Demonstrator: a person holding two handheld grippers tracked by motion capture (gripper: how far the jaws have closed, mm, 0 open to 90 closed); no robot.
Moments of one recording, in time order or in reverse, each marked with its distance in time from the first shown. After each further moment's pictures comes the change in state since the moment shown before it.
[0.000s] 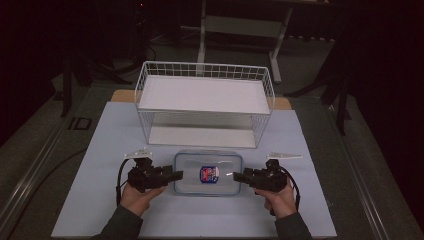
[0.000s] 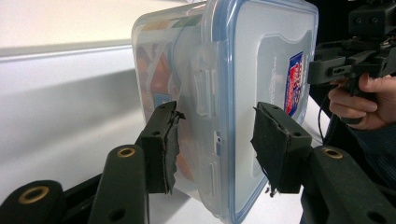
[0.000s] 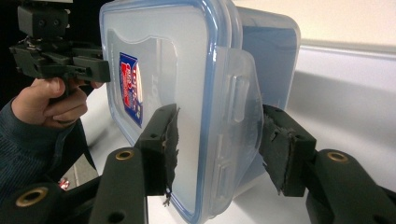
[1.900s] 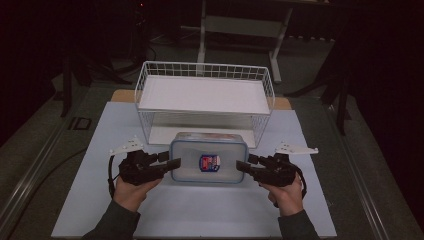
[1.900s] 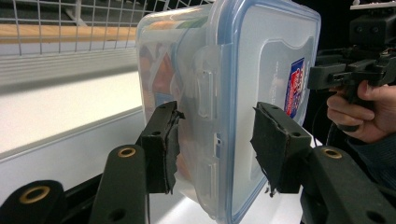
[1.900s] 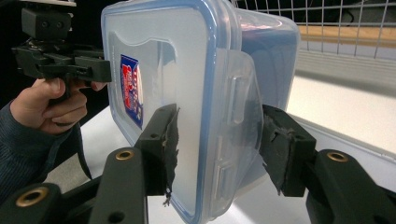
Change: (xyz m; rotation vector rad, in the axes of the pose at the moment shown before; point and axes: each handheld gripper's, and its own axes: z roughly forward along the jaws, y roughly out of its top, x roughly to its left) left arm -0.032 0.034 -0.034 -0.149 0.009 0.141; right arm 0.043 0.034 -0.030 -0.138 -0.026 -0.188
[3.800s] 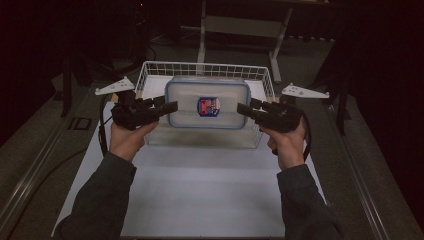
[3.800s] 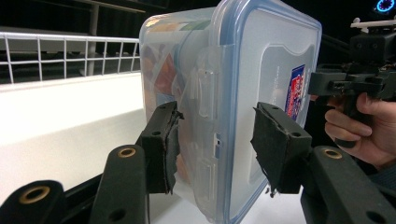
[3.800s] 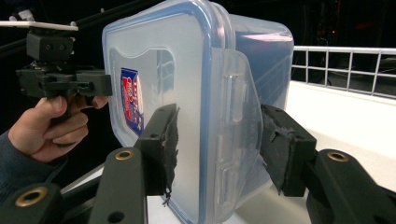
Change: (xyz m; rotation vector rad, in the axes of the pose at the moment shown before) left arm 0.027 0.125 -0.002 -0.146 0.007 0.075; right arm -0.010 0.129 0.008 -0.158 -0.022 -0.098
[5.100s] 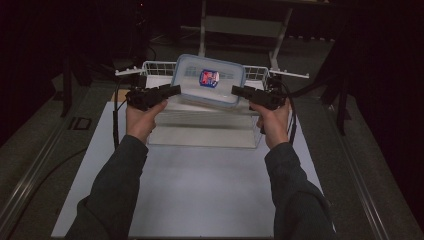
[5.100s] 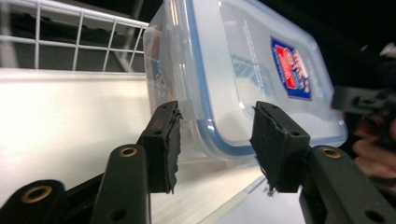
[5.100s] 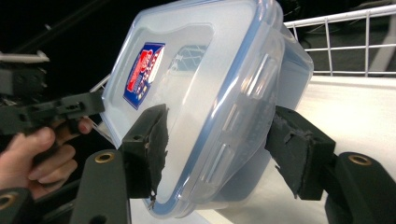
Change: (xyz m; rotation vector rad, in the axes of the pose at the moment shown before) left arm 0.056 0.004 0.050 0.006 0.124 -0.188; right arm -0.061 0.012 0.056 0.058 -0.092 0.237
